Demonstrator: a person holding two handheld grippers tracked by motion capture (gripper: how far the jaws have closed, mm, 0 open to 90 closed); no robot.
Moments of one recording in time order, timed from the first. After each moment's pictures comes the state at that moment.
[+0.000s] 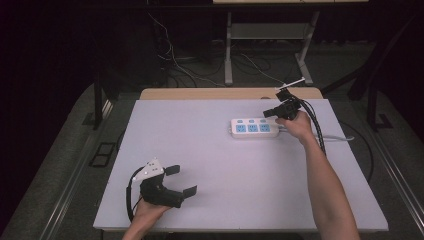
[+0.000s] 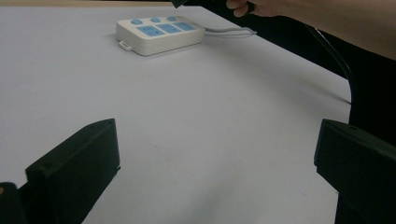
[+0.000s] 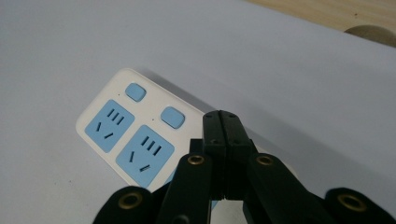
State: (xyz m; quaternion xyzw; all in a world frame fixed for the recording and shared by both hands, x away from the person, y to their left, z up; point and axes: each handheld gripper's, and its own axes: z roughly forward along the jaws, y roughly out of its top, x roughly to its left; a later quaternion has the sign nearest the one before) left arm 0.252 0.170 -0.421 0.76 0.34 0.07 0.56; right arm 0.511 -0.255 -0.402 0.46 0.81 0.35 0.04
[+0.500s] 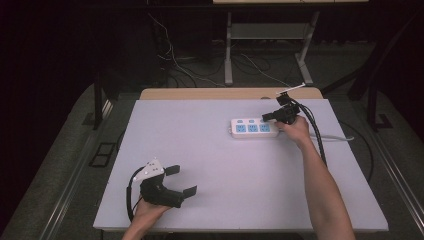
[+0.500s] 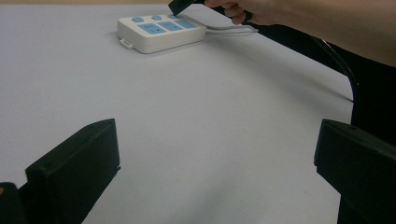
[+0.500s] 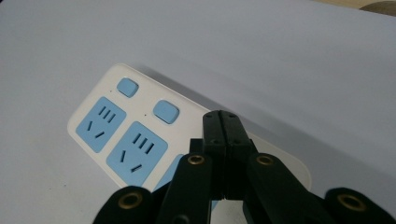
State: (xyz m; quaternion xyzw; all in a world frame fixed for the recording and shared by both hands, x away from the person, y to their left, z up) left arm 0.252 0.170 -0.422 0.76 0.34 0.07 0.56; right arm 0.512 -0.259 -0.421 0.48 0.79 0.37 0.01
